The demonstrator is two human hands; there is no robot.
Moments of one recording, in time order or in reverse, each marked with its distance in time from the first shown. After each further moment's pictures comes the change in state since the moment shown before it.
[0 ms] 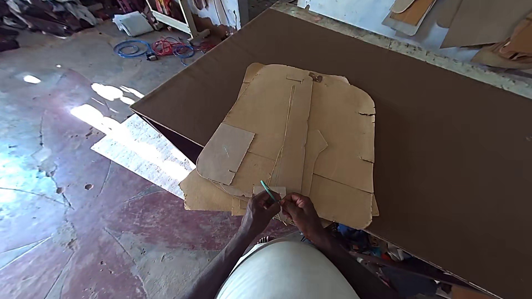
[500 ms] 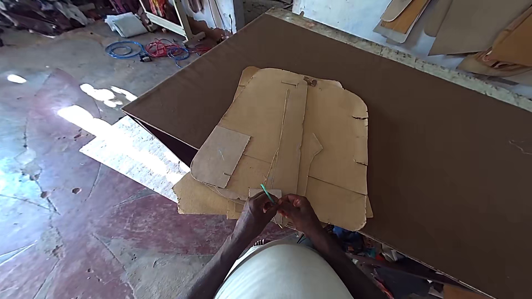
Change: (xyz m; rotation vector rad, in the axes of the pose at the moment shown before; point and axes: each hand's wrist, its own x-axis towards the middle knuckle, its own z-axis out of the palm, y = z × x) left_hand 0.007 0.003 -0.002 0.307 -0.048 0.145; right_hand 0.010 0.001 -0.012 -0.088 -0.039 0.077
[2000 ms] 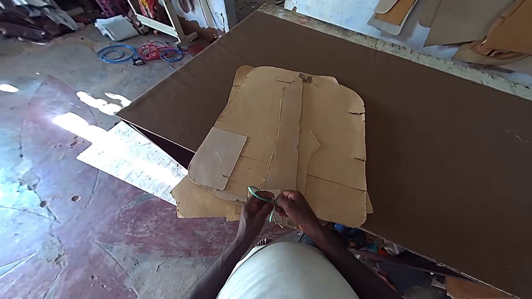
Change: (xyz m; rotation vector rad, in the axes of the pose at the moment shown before) left_hand -0.007 -0.013 0.014 -0.528 0.134 -0.147; right_hand 0.003 -0.026 0.008 0.036 -0.007 0.136
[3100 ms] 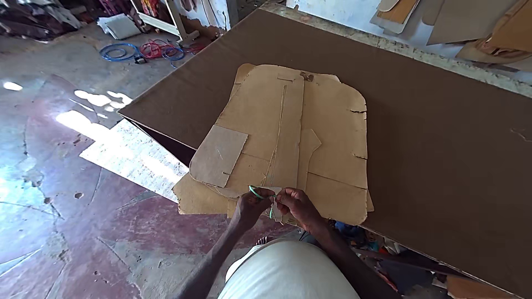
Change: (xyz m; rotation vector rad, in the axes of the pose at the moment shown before) left_hand 0.006 0.028 -0.018 0.127 -0.125 -0.089; right_hand -0.003 0.010 -0.005 0.193 -0.068 -0.069
